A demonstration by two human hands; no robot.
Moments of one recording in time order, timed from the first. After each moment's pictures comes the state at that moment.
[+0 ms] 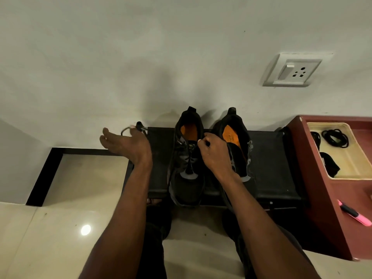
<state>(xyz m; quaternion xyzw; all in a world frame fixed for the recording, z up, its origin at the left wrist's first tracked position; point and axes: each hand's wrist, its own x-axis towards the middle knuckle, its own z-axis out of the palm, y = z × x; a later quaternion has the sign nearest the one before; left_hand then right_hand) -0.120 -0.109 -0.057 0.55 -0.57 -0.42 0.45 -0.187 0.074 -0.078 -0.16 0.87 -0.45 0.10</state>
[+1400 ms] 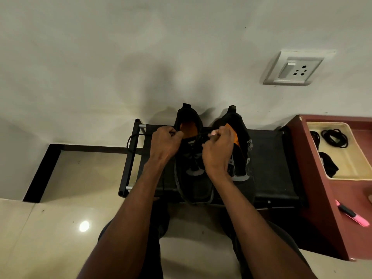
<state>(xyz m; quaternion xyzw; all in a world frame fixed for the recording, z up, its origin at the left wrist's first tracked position) -0.138 -0.069 -0.060 0.32 -0.85 -0.41 0.10 -0.175 0.062 -0.062 -0.02 0.85 -0.53 -0.05</state>
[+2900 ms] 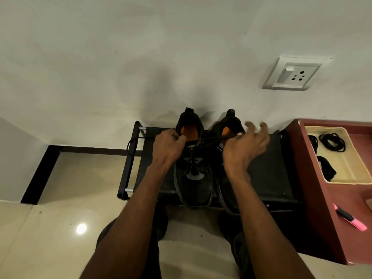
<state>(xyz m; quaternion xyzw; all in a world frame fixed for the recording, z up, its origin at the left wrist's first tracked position) -0.137 -0.060 -0.059 0.32 -0.85 -0.41 0.10 -0.205 0.100 -0.051 0.06 0.91 -0.37 -0.16</state>
